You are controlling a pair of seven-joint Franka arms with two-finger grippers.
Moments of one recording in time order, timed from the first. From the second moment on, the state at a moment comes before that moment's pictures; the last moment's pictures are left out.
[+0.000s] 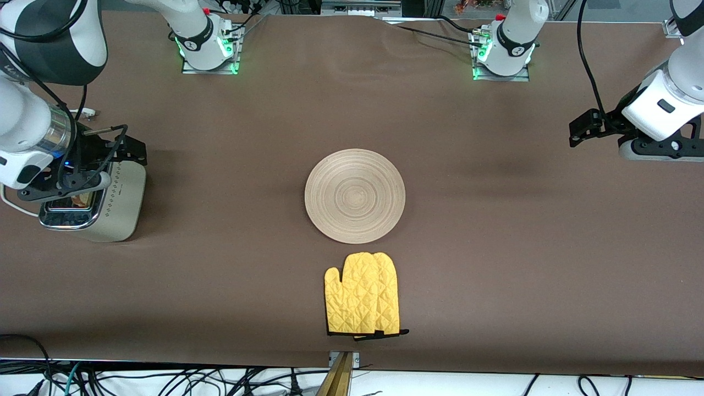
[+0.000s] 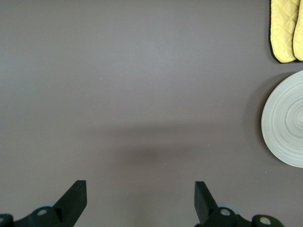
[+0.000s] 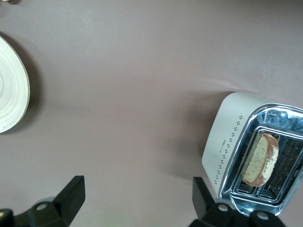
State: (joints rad) left arm 0.01 0.03 -0.11 -1.60 0.02 1.57 -0.08; right arm 0.69 0.29 -0.68 -1.42 0.16 1.53 -0.23
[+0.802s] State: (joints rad) left arm 0.01 0.03 -0.11 -1.60 0.02 1.57 -0.08; right arm 0.15 0.08 -0.05 -1.57 0.00 1.53 -0.15
